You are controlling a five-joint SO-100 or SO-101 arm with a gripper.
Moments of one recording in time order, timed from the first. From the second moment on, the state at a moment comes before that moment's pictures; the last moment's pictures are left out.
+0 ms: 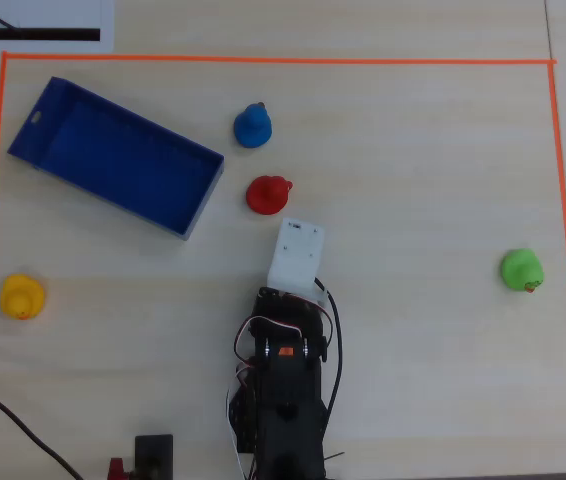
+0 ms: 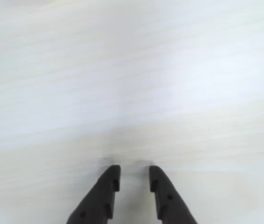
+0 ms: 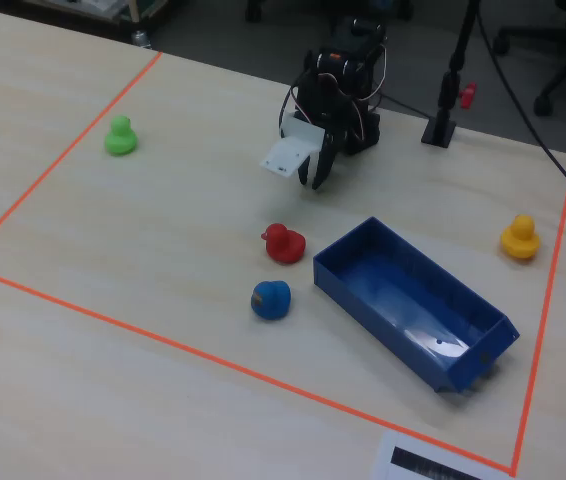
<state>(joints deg) 5.1 190.0 178.6 73.8 -74.1</state>
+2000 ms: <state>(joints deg) 3.2 169.6 158.2 80.2 -75.5</state>
